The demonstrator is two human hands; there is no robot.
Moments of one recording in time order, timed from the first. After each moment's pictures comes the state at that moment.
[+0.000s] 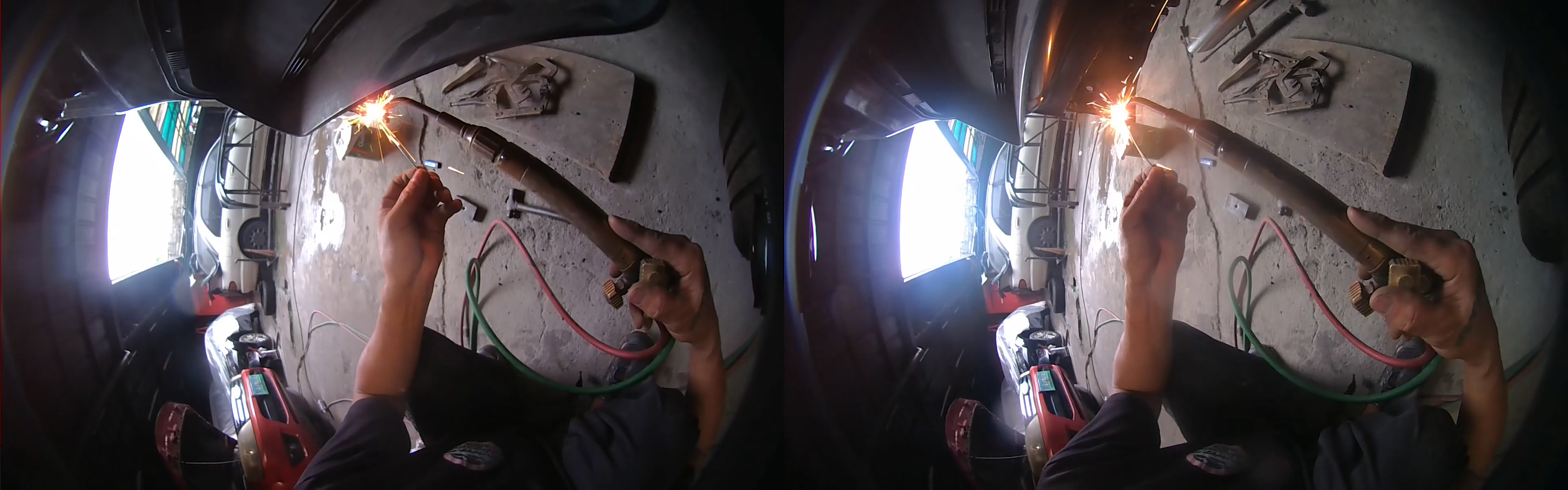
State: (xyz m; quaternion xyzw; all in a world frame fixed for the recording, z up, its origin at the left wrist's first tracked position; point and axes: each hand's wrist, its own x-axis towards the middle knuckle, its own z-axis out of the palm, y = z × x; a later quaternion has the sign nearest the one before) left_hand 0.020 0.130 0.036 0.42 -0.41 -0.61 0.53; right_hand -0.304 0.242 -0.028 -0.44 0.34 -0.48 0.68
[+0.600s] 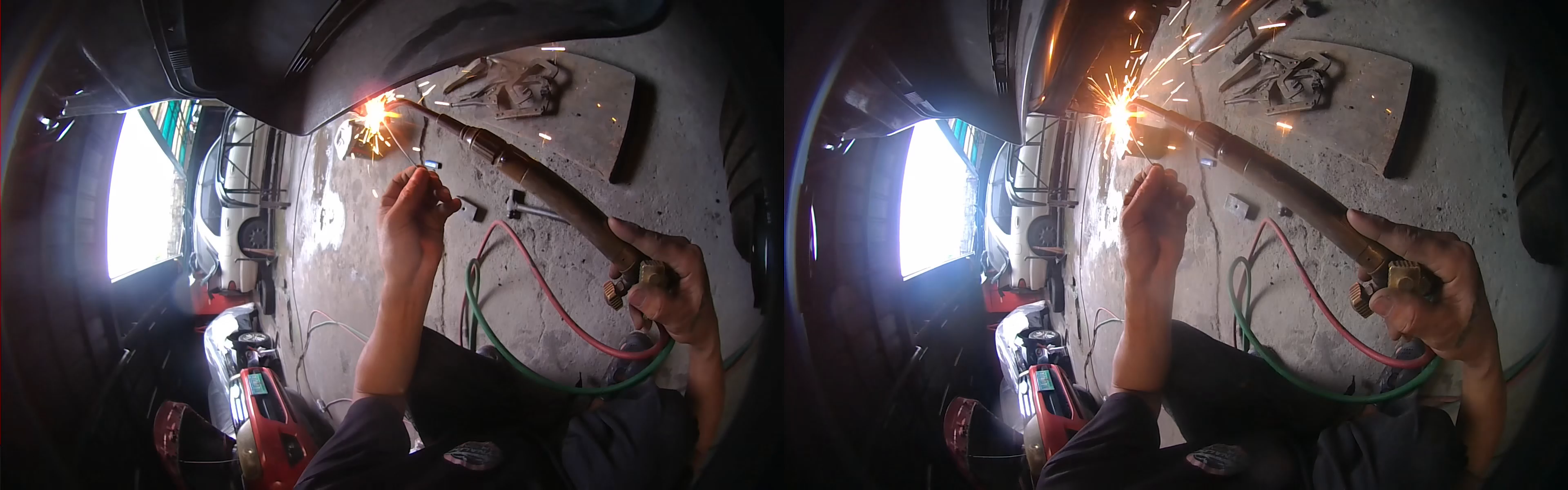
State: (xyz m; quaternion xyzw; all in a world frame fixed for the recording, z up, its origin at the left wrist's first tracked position) left_hand 0.023 0.128 0.035 0.41 -0.41 -0.62 0.53; right_hand -0.305 0.241 -0.027 -0.45 0.34 -0.48 0.68
